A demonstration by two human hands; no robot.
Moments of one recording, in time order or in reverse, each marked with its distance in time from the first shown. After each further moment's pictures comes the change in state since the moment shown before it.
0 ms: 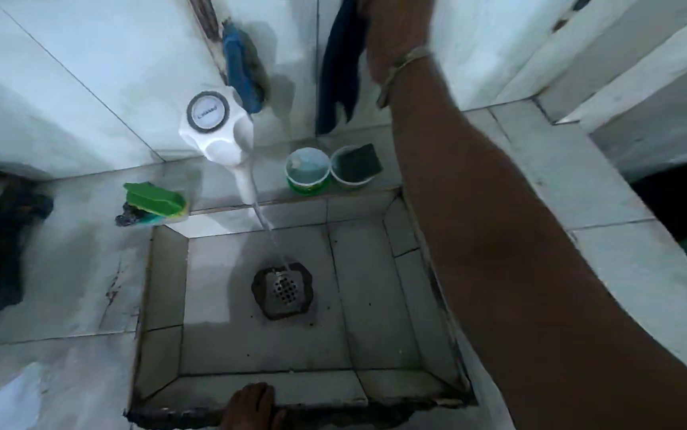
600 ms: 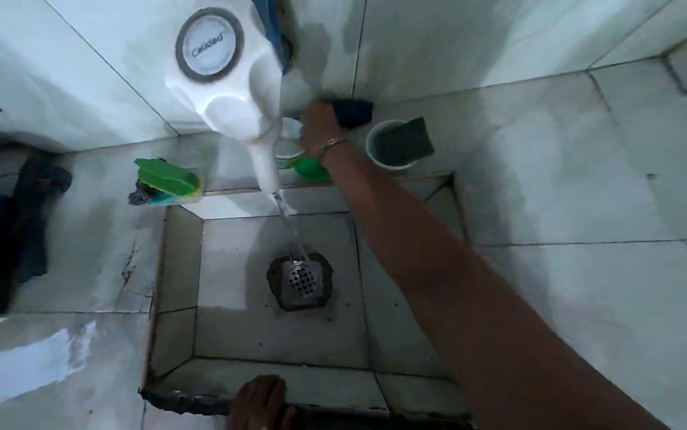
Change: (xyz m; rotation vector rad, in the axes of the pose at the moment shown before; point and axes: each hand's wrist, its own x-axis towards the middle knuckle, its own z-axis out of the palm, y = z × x) left_hand -0.002 -0.006 0.007 0.081 0.114 0.045; right_hand -0.098 0.037 0.135 -0.511 -0.736 0.240
